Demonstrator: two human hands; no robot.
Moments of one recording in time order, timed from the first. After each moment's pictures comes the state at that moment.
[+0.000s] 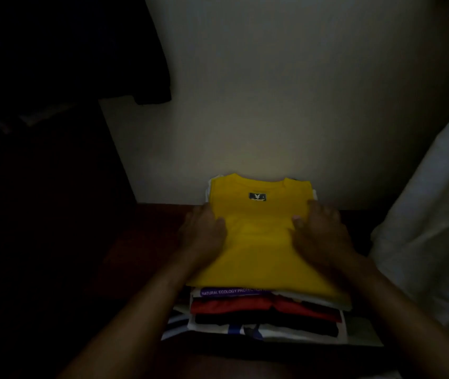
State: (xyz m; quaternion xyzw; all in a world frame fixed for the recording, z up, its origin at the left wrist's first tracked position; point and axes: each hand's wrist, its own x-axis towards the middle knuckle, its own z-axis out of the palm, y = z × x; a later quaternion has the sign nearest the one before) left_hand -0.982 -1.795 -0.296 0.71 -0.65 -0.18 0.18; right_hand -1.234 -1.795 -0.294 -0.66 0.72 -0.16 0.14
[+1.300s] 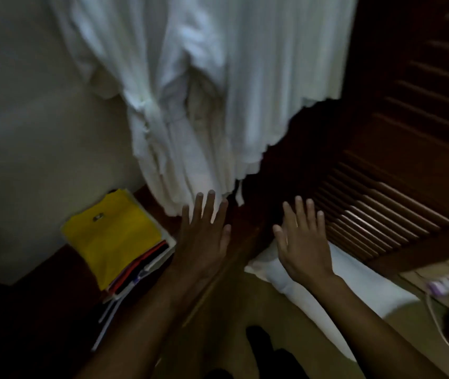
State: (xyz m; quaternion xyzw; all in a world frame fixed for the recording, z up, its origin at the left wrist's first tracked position) left_hand -1.210 -1.469 0.061 0.22 -0.97 -0.09 0.06; right_hand -1.354 -1.275 0.052 -0.36 0.93 -0.10 0.01
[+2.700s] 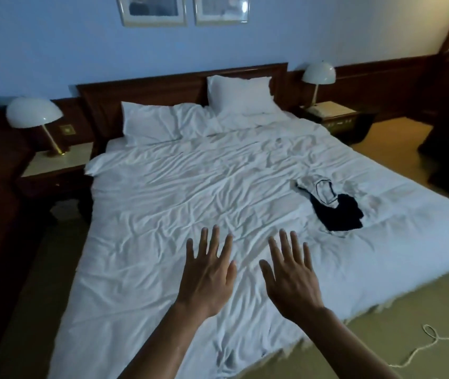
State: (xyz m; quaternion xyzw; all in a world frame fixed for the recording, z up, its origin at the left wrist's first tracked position) left_hand -0.732 -0.453 0.158 -0.89 -0.44 -0.10 -0.01; right_hand -0.540 -0.533 0.134 0.78 0.61 0.03 -0.16
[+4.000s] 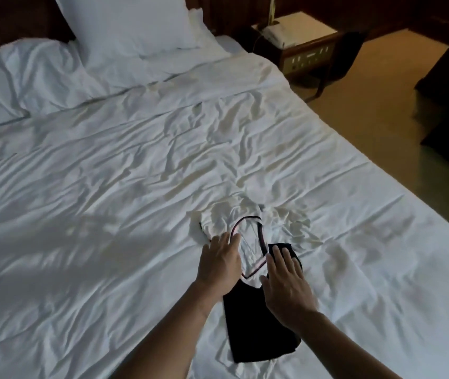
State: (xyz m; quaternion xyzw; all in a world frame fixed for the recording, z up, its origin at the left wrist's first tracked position) left_hand 0.006 -0.029 -0.075 -0.89 -0.42 0.00 -0.16; right_hand 0.141 -0.159 -0.093 0.81 0.56 -0.14 -0.03
